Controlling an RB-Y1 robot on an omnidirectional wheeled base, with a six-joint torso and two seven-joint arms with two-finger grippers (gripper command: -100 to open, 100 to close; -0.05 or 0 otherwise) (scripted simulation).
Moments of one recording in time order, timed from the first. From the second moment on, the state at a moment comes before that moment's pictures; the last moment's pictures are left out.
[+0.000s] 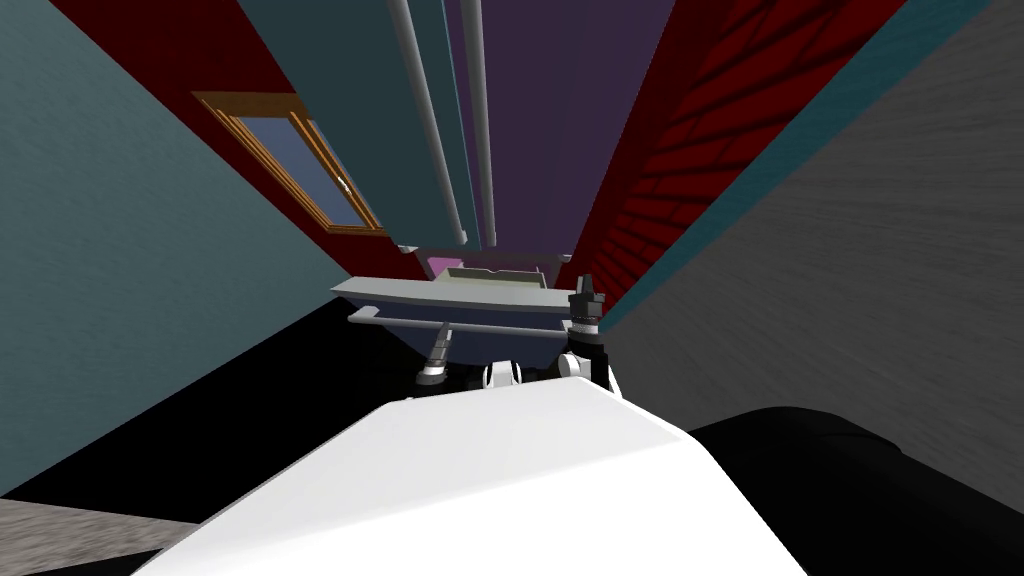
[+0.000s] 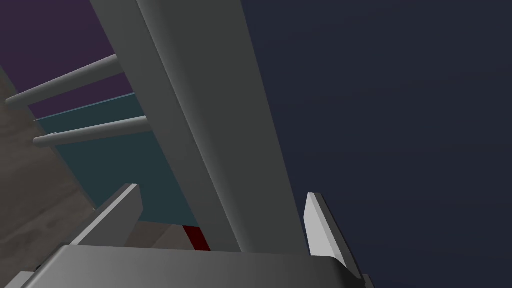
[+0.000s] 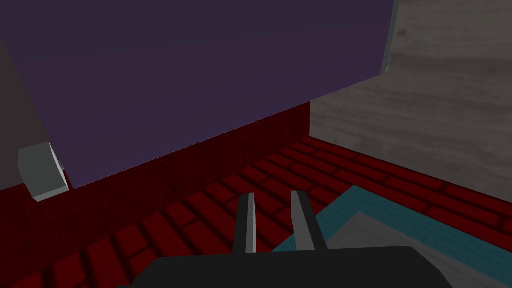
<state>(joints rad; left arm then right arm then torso) 0.40 0.14 -0.12 -1.46 -0.15 -0.92 -0.09 0.51 0.03 0.05 -2.21 -0.06 -0.55 0.07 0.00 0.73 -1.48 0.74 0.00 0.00</state>
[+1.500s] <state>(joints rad) 0.41 0.19 -0.11 -1.59 -0.15 -0.70 -0.02 0.51 0.03 0.05 -2.21 -0.06 -0.55 0.07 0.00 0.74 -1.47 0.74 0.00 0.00</state>
